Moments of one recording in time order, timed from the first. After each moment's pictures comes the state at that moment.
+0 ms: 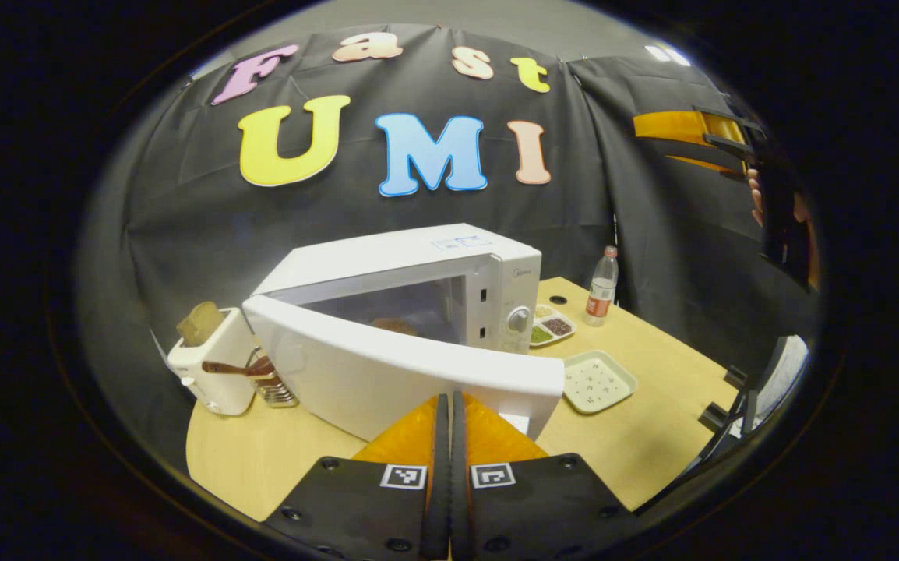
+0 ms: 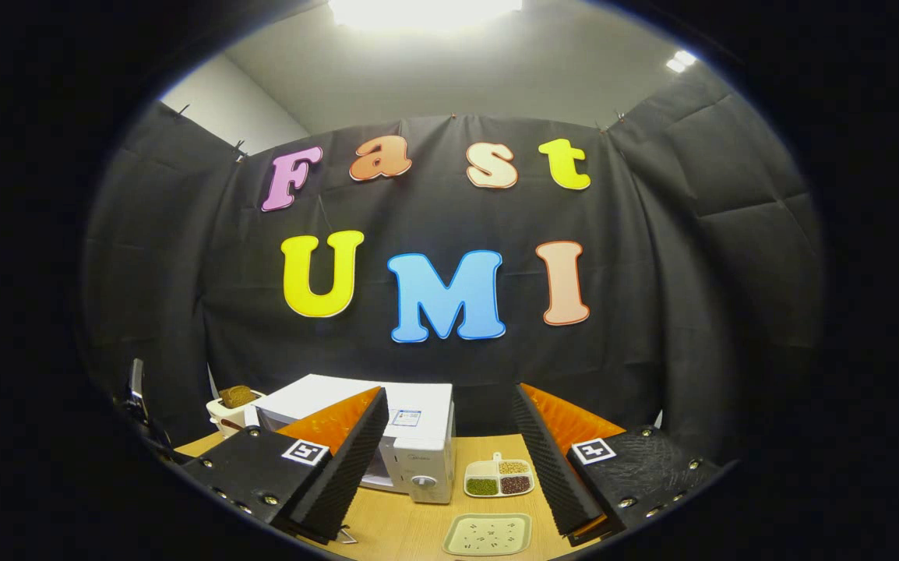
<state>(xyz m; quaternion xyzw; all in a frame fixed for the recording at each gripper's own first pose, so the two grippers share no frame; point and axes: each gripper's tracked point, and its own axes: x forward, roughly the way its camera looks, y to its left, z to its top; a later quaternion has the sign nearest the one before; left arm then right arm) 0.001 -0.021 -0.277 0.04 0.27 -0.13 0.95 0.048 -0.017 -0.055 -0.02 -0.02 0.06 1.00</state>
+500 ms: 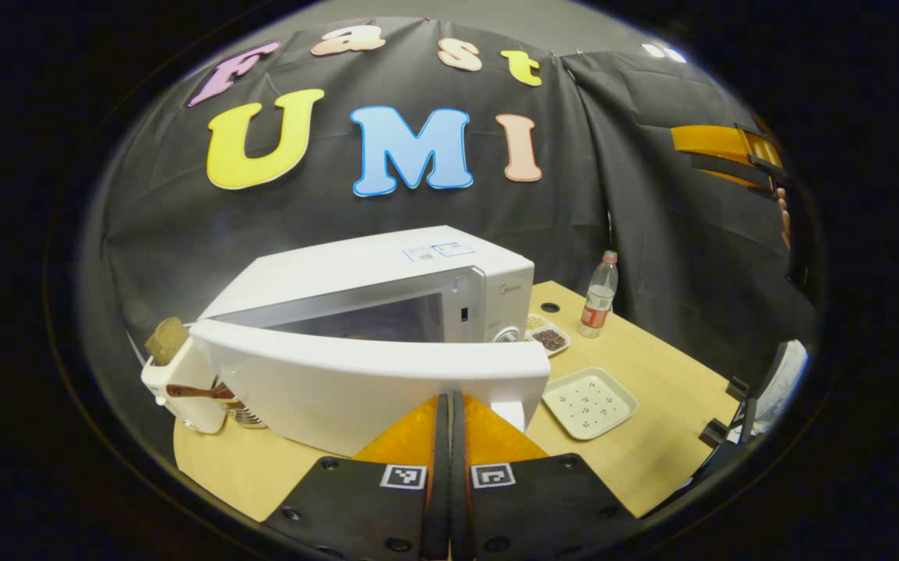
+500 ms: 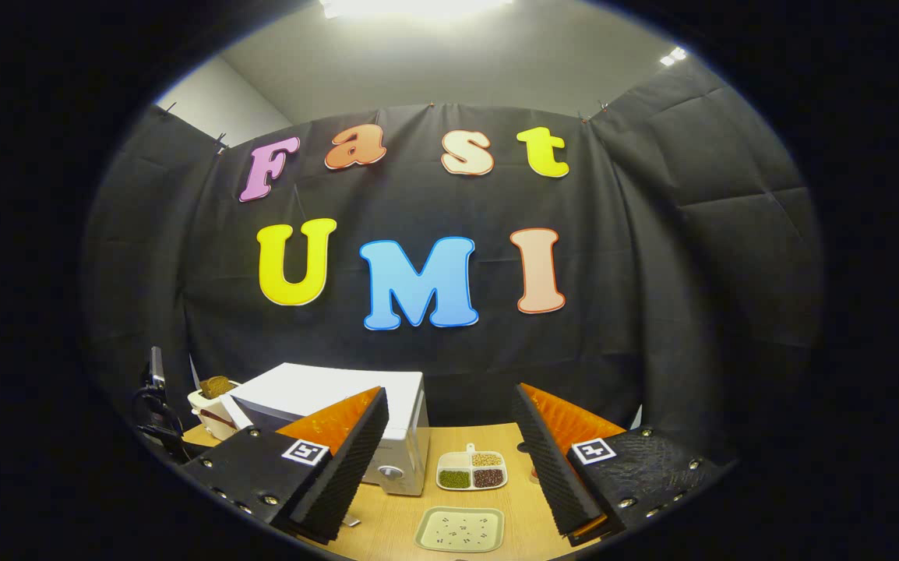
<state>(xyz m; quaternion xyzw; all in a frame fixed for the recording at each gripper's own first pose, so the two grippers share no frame) 0.057 -0.070 -0.291 0.05 0.28 -0.16 0.95 0.053 -0.067 -0.065 -0.02 0.01 0.02 1.00</state>
